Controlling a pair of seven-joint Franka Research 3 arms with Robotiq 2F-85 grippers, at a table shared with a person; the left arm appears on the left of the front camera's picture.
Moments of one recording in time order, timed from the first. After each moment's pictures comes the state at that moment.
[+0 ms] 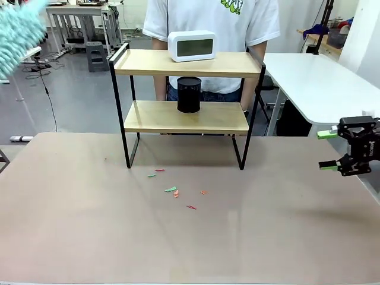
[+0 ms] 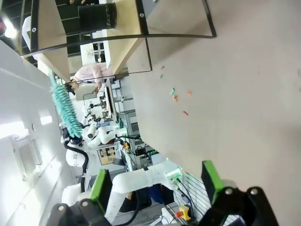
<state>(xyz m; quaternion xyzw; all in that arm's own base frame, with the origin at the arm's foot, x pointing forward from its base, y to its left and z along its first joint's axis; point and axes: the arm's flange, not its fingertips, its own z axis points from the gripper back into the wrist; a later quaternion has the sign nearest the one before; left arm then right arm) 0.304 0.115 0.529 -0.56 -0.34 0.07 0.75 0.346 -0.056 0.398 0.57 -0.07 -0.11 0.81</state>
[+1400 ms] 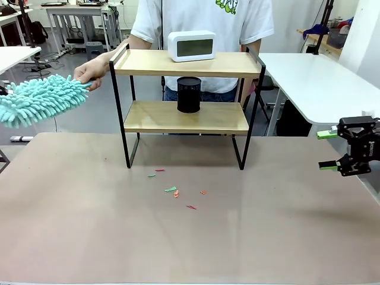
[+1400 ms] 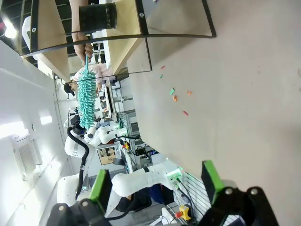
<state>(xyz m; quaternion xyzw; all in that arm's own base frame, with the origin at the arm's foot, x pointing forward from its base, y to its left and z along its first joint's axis) 0.353 0.094 0.497 -0.53 -0.20 0.14 0.81 0.346 -0.056 0.398 0.57 -0.07 -0.11 0.81</state>
